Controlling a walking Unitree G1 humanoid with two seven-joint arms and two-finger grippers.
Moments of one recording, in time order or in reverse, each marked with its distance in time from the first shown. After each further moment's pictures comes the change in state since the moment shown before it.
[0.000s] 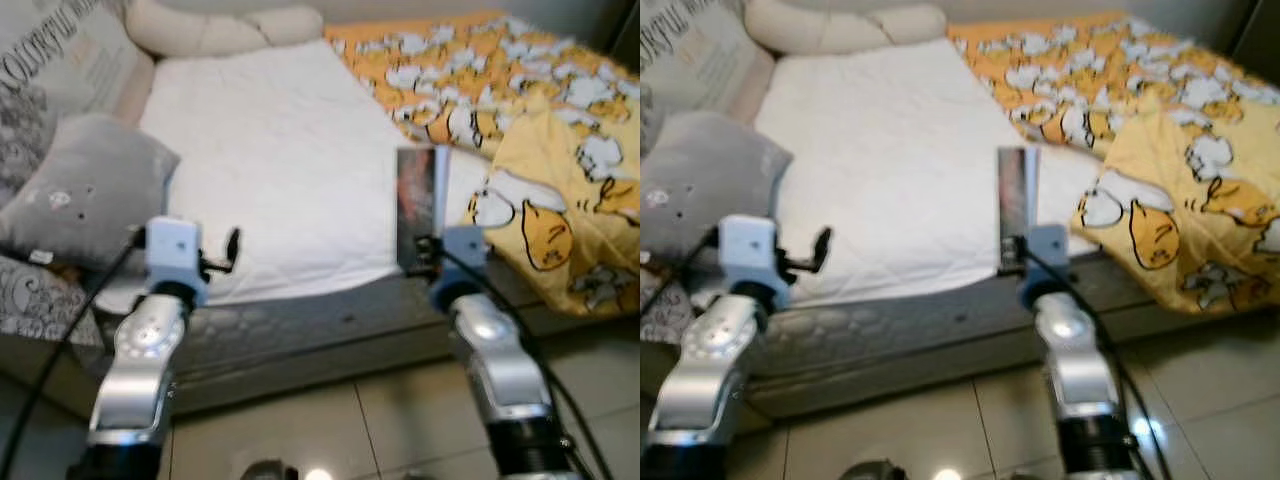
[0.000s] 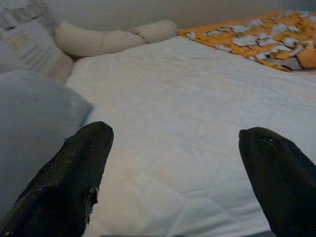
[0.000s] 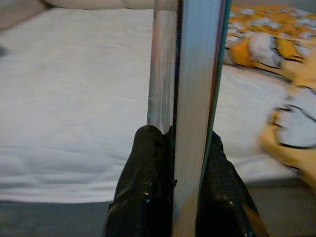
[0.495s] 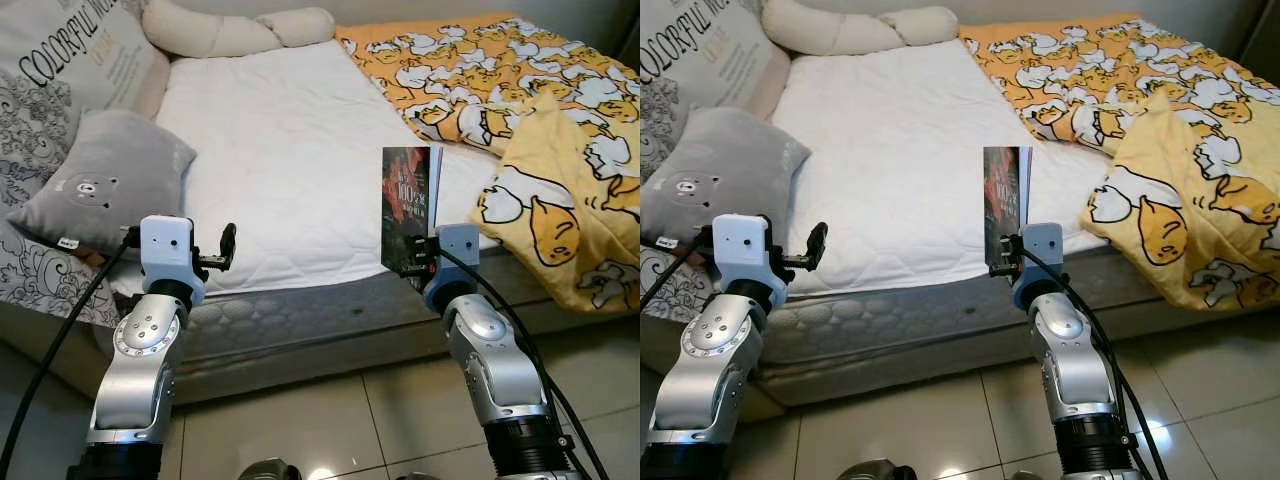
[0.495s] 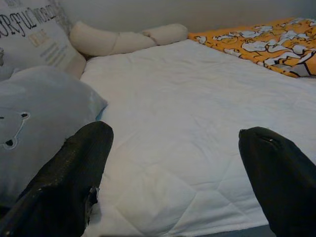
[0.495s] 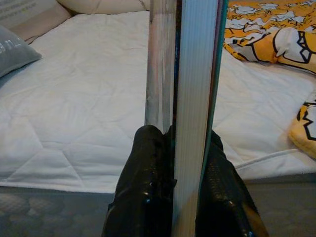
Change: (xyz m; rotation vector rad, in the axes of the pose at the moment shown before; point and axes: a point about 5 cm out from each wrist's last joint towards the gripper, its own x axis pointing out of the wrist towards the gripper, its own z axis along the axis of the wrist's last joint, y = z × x) left arm 0.001 0.002 0.001 -0.031 -0.007 0.018; right arm 0.000 0.000 0.000 0.036 0.003 0.039
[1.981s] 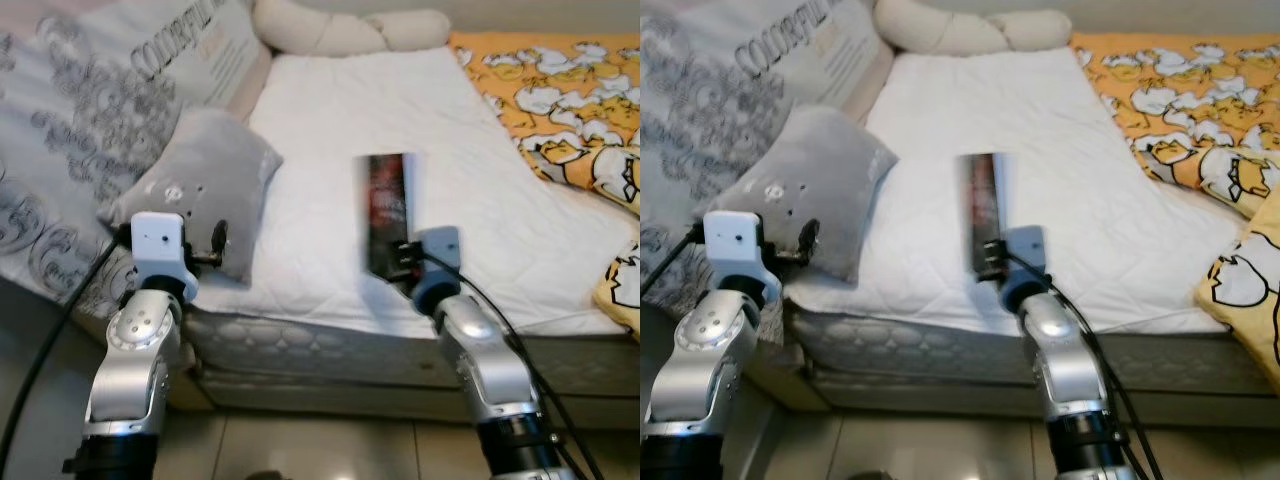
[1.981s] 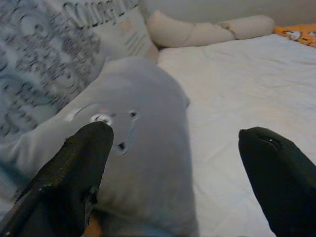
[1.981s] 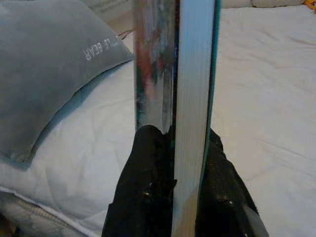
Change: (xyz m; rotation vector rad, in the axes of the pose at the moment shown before) left arm 0.005 0.004 0.000 -0.014 0.006 0.009; right arm 0.003 0.014 -0.004 -0.008 0.028 0.094
